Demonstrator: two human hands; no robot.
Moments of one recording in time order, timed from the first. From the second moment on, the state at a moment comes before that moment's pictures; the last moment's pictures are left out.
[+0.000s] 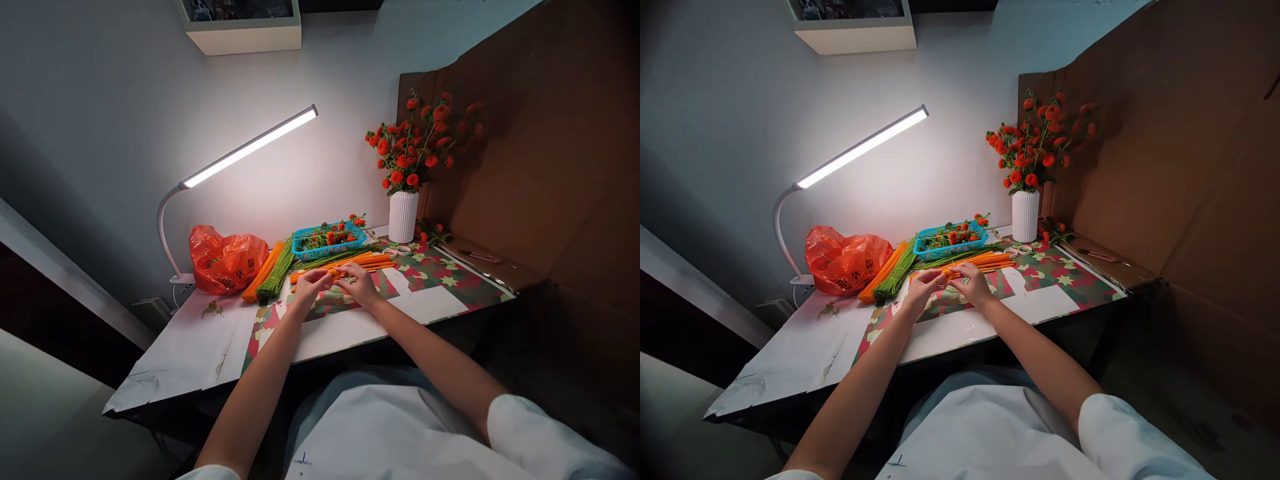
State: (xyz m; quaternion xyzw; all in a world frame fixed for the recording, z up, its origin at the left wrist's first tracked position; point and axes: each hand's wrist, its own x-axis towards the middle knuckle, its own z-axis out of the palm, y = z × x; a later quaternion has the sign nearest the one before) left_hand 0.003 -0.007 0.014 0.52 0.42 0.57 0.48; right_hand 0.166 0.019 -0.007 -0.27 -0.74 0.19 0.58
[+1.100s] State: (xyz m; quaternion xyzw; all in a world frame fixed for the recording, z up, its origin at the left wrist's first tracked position) left_hand 0.006 0.001 0.002 0.44 0.43 0.55 0.56; right_hand 0.150 0.009 -0.009 -0.37 -0.83 -0.01 0.42
